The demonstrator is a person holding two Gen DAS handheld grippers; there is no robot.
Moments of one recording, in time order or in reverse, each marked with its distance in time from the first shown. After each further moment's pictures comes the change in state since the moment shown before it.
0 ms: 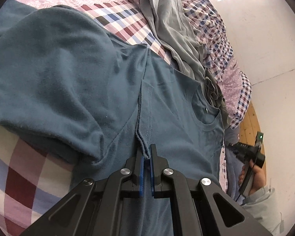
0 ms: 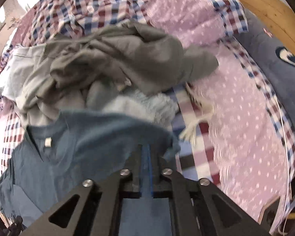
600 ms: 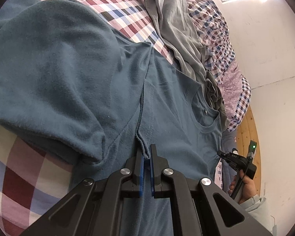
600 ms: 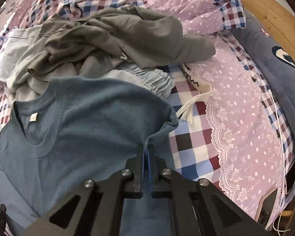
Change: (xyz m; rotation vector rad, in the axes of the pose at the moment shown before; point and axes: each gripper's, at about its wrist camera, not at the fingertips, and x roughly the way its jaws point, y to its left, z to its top) left arm 0.001 0.005 0.001 -0.047 0.016 -0.021; right arm 0.009 0.007 -0.028 -0.051 0.026 -0.083
